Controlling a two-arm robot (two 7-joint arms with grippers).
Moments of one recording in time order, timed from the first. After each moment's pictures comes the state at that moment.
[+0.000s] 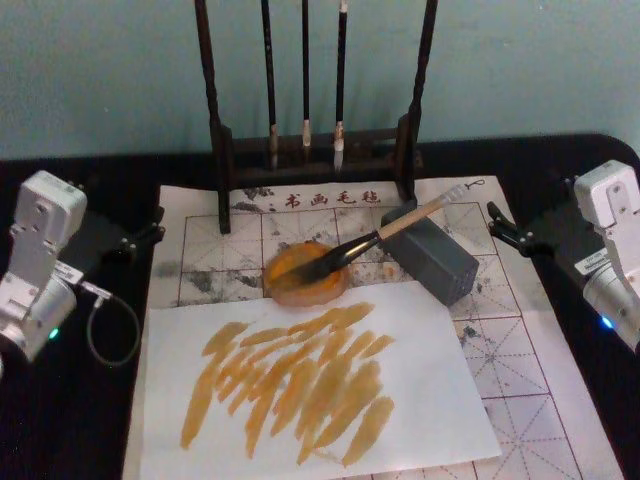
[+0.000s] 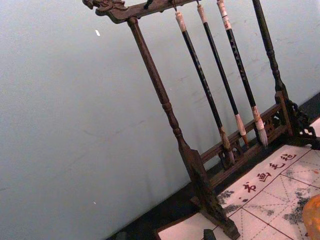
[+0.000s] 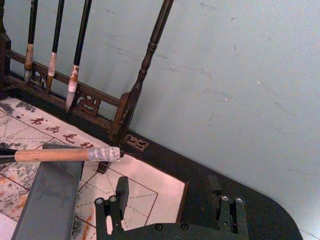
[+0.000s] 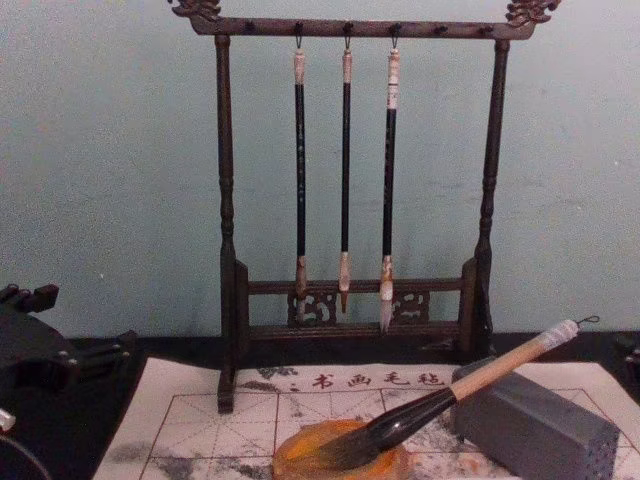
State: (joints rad) left arm -0.20 0.60 0.45 -1.41 -0.25 -0.12 0.03; right arm 0.20 0.60 -0.45 -1.41 0.25 -0.12 -0.03
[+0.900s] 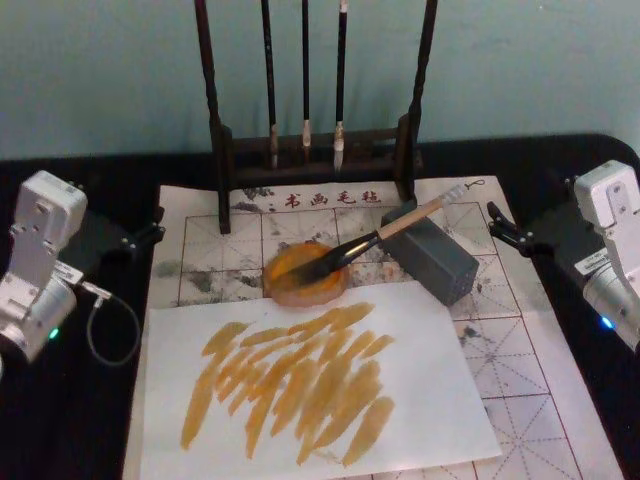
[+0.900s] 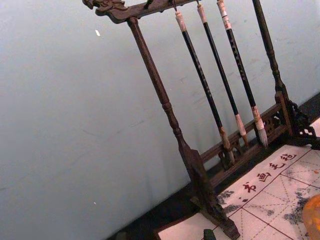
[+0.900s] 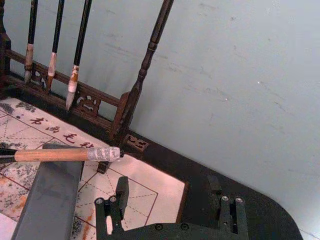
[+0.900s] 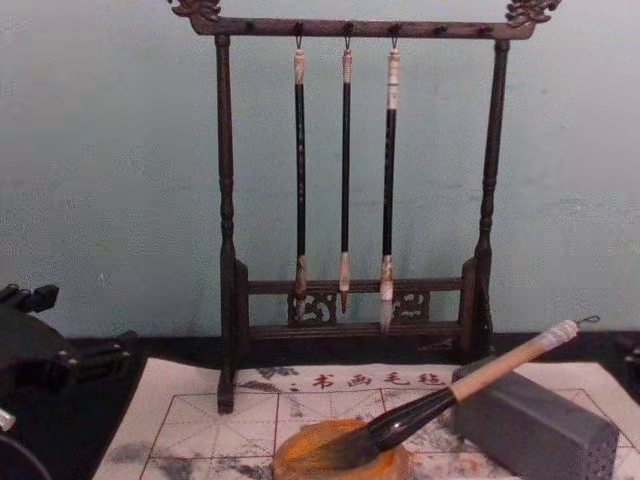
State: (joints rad) left arm -0.20 0.60 0.45 -1.41 -0.25 -0.12 0.03; right arm 0.20 0.60 -0.45 -1.41 0.25 -0.12 -0.03
